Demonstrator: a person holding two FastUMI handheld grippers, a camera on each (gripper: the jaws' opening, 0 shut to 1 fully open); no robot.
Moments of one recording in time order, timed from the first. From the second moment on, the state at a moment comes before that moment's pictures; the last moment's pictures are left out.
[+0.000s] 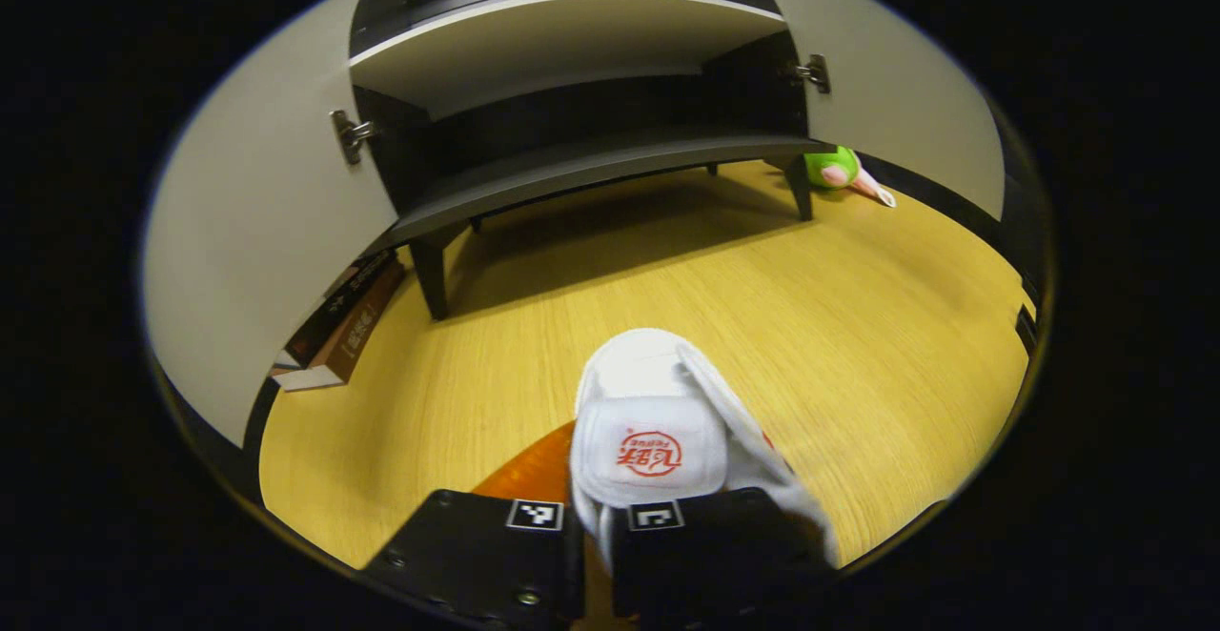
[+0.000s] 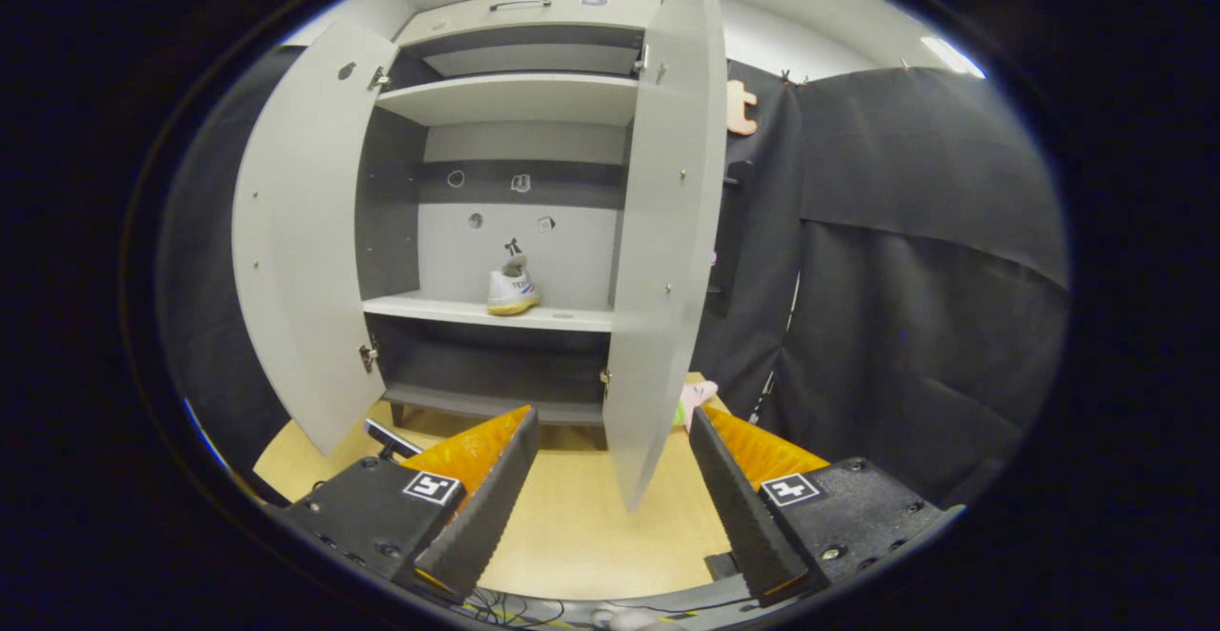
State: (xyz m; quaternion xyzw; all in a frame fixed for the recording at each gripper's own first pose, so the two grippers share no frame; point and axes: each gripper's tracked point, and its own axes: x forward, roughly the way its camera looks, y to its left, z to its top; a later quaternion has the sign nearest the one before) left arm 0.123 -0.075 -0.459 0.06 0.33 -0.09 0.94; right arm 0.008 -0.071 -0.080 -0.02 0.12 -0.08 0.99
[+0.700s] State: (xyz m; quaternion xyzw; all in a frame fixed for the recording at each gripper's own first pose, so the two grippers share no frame) left arm 0.107 -0.052 -0.296 0.04 0.25 -0.05 0.97; right arm 0.020 -0.059 -0.047 0.00 0.06 -0.02 1.00
